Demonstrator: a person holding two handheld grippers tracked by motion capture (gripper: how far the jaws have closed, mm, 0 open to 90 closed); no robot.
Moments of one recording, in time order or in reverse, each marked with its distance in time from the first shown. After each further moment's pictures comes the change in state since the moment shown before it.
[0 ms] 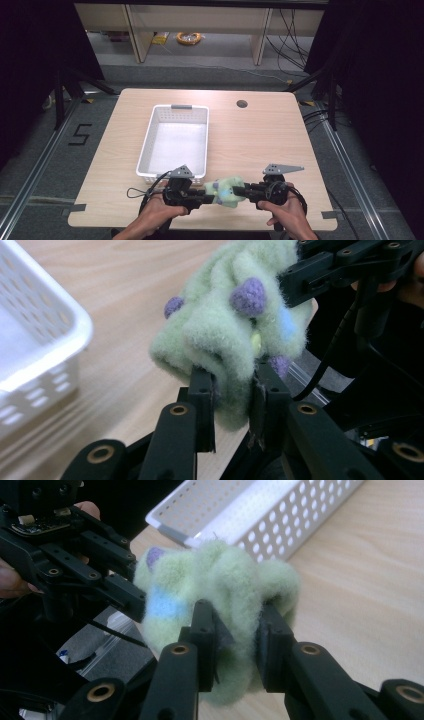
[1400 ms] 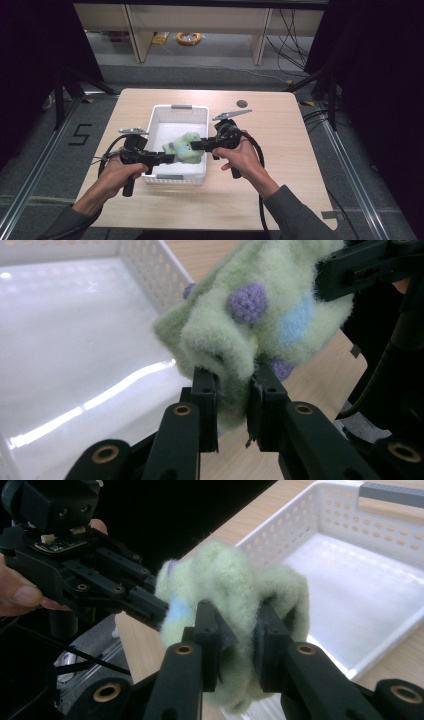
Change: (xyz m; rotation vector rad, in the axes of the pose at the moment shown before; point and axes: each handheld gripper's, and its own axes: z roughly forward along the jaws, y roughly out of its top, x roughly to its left) left arm 0.082 0.044 -0.090 -0.080 0.150 -0.153; right arm 0.027 0.142 0.090 0.068 0.046 -0.082
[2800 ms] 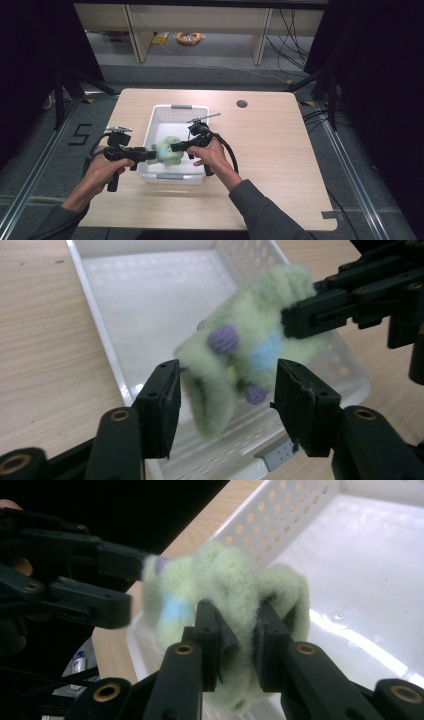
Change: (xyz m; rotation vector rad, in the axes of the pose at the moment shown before) left arm 0.049 -0.006 -0.022 0.021 0.206 -0.047; right arm -0.024 -0.002 0.096 0.070 0.004 0.132
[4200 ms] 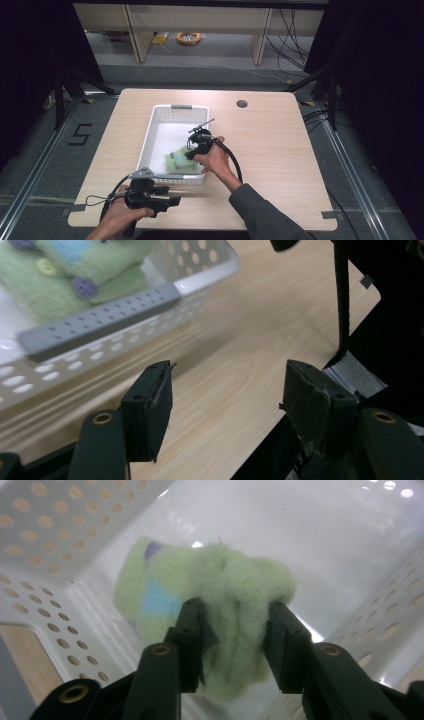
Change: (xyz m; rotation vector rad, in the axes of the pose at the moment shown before) left arm -0.086 -0.088 0.021 0.058 -0.190 0.128; right arm -0.018 -0.016 0.011 0.199 -0.349 -0.120
